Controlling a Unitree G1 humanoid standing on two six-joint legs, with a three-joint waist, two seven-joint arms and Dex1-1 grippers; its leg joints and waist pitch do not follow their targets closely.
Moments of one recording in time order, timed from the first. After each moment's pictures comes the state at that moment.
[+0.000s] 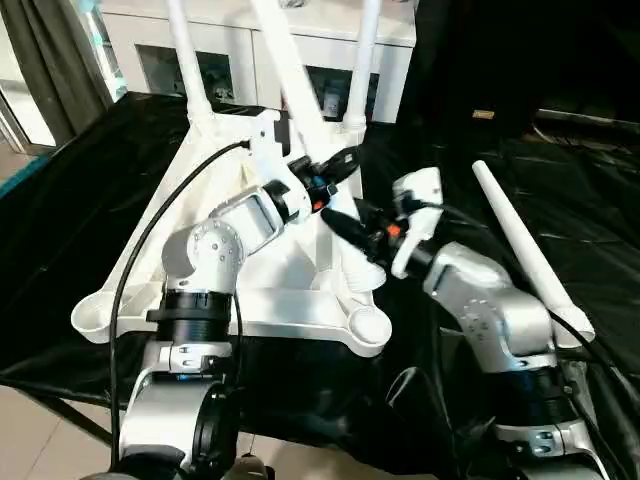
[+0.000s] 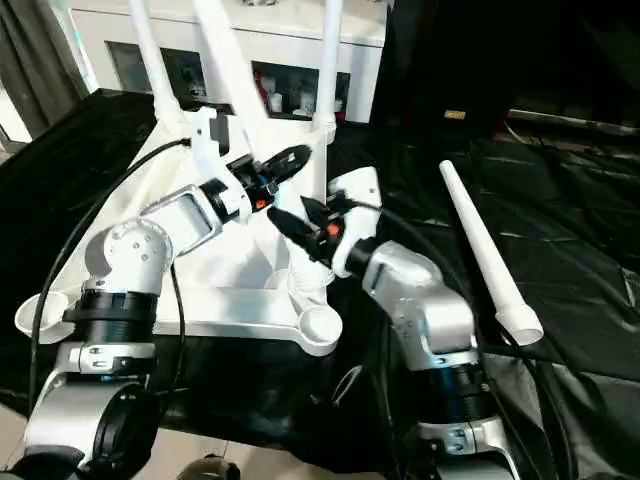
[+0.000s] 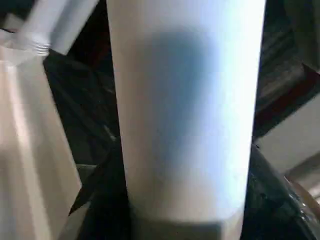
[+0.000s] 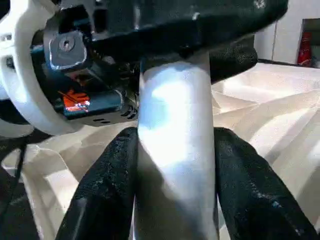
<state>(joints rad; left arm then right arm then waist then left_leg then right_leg) -0.79 -0.01 0.22 0.32 -0.60 0.76 -0.30 -0.48 -0.10 0.04 0.08 0.30 0.51 0.59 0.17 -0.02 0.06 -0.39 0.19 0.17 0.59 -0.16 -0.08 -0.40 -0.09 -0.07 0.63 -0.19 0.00</state>
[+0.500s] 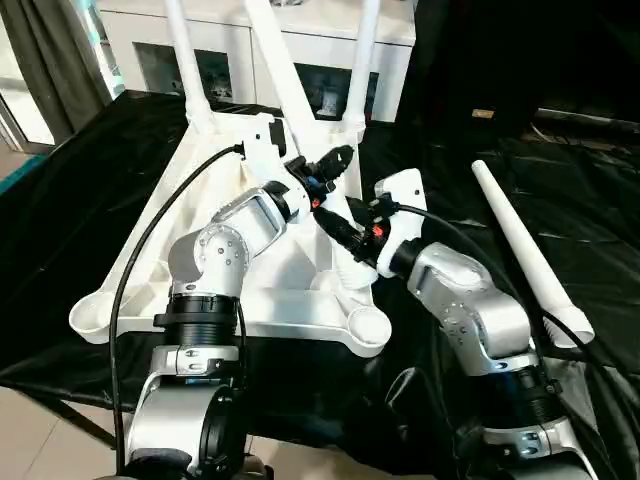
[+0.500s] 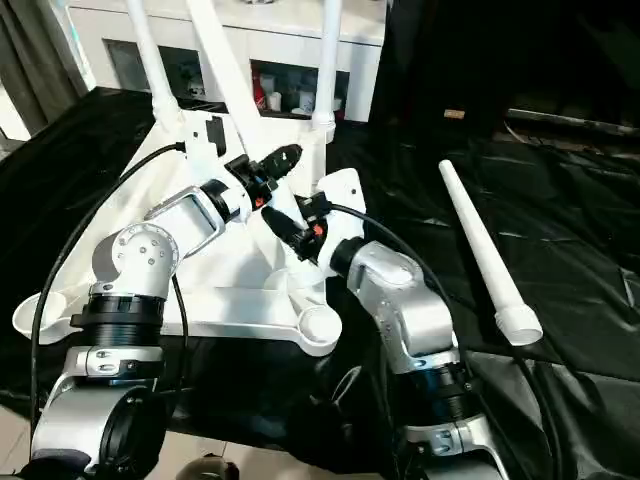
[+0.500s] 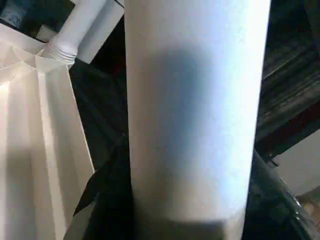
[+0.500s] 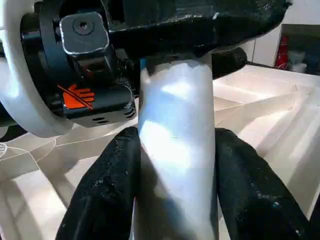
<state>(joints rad) -0.78 -0.04 0.24 0.31 -0.58 0.70 -0.21 -0.48 -0.06 0.09 0.08 0.24 0.48 0.49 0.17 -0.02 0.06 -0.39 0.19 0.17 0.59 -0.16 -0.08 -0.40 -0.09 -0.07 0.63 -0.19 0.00</state>
